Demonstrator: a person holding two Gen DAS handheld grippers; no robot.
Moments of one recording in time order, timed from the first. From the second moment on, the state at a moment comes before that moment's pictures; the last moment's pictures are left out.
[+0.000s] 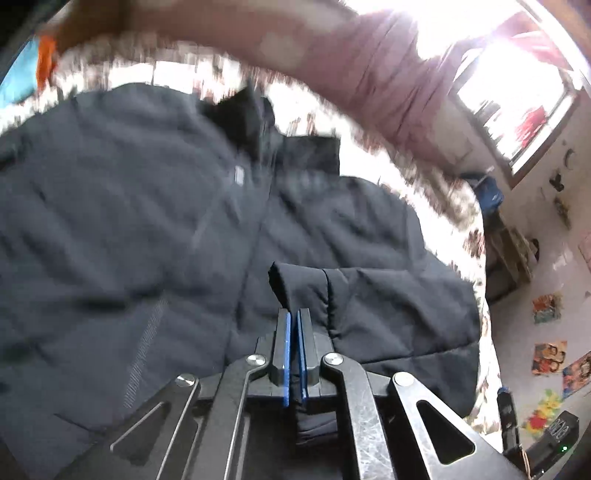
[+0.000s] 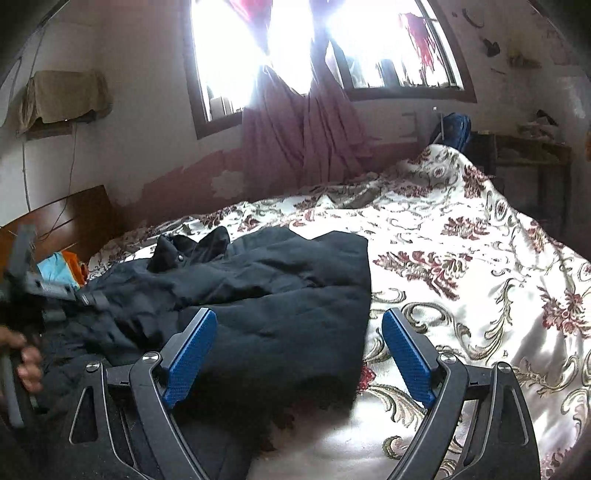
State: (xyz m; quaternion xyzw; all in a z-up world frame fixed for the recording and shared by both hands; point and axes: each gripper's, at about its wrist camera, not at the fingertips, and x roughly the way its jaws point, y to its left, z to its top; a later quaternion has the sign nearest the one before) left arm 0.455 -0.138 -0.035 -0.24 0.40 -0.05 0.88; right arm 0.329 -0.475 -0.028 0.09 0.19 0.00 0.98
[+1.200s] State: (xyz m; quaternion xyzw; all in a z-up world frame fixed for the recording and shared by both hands) left arm 0.448 0.071 -0.037 -0.11 0.38 0.07 0.91; right arm 0.526 -0.236 -0.097 -0.10 0.43 0.11 0.89
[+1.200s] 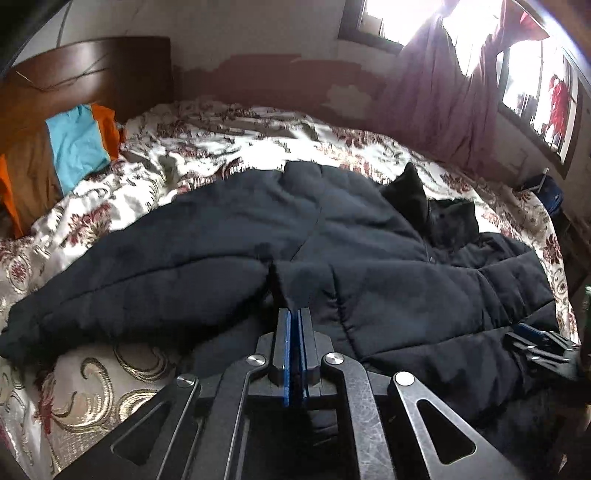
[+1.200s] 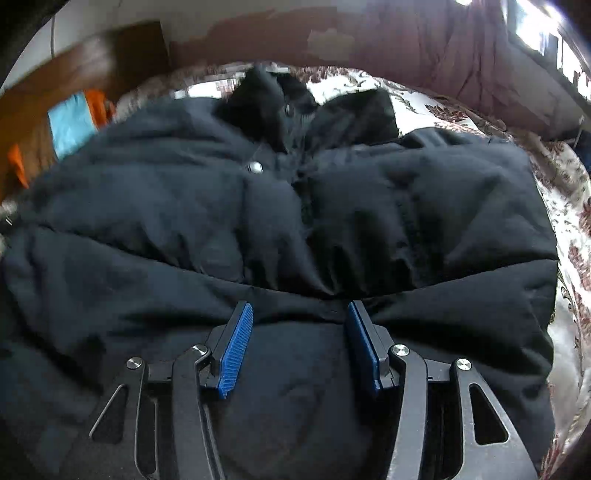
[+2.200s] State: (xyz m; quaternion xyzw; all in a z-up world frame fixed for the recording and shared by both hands) left arm 0.286 0.247 -0.086 -0.46 0.29 0.04 0.84; right arm 0.434 -0.227 -0.075 -0.11 0.45 0.08 0.89
